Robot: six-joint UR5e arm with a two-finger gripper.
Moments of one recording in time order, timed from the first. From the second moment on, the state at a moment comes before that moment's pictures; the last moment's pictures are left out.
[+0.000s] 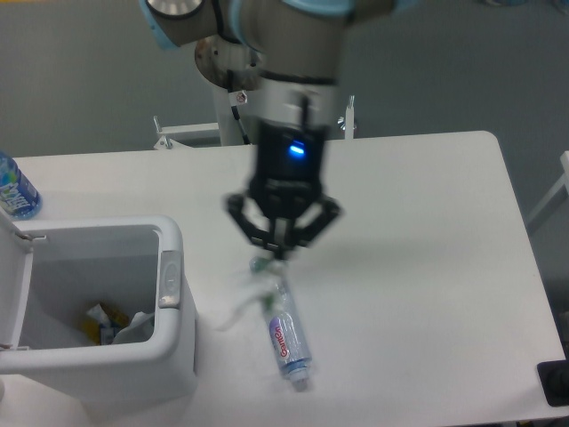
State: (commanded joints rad) arm 2.26 -1.71 -1.48 -0.83 1.20 0.12
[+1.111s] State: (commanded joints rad) arm 2.32 -1.77 -1.52 -0.83 1.20 0.06
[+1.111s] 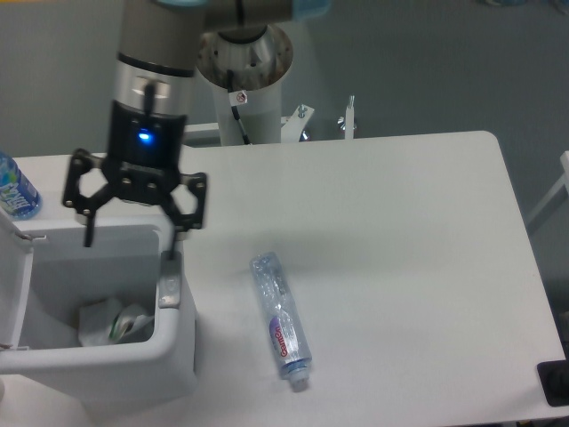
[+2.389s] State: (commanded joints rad) arm 2.39 -2.29 -1.37 -0.79 1.41 0.06
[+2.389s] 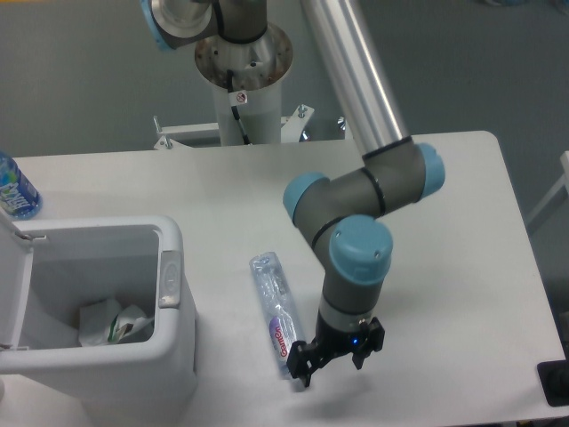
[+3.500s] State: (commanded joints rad) arm 2.32 -2.31 -1.40 -0.78 1.48 0.06
